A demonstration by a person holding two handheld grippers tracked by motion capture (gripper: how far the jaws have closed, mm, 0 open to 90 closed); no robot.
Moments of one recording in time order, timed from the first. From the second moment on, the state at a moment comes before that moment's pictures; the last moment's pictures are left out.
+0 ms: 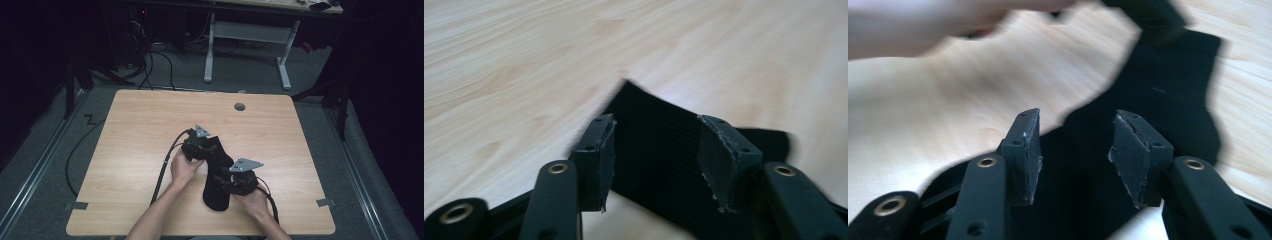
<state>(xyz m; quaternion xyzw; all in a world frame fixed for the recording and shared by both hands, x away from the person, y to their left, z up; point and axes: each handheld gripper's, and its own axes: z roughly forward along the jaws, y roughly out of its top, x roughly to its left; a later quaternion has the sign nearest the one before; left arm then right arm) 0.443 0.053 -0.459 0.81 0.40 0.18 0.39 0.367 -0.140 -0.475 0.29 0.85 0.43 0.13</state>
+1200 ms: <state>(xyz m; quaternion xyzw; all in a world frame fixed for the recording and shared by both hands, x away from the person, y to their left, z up) 0.369 0.055 -0.496 0.84 0.38 0.20 0.33 0.419 -0.119 -0.499 0.34 0.86 0.36 0.16</state>
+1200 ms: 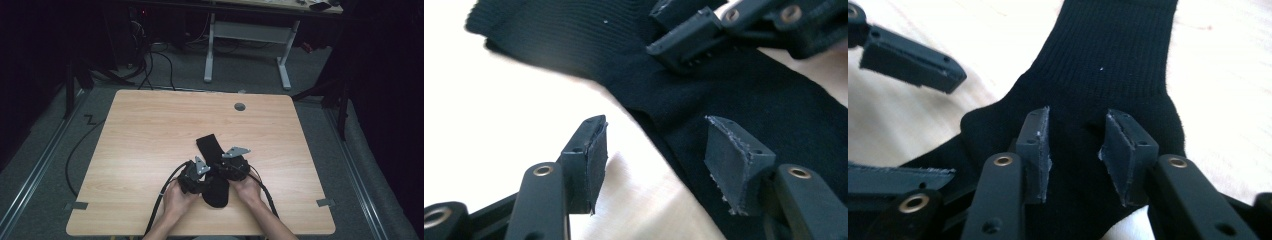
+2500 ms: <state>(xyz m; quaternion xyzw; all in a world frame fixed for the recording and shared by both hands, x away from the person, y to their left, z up) 0.379 0.072 -0.489 0.82 0.41 0.18 0.36 0.405 -0.131 -0.501 0.34 0.85 0.36 0.17</state>
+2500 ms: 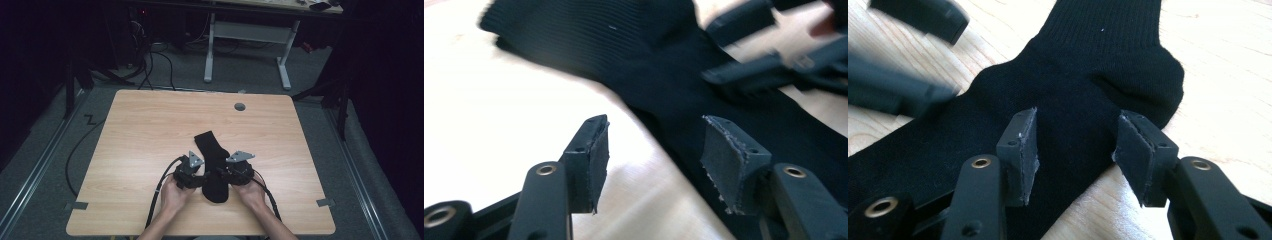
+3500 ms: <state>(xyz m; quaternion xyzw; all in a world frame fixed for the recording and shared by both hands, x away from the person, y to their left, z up) 0.462 0.106 -0.462 0.77 0.51 0.18 0.34 0.393 -0.122 -0.507 0.31 0.85 0.39 0.16</state>
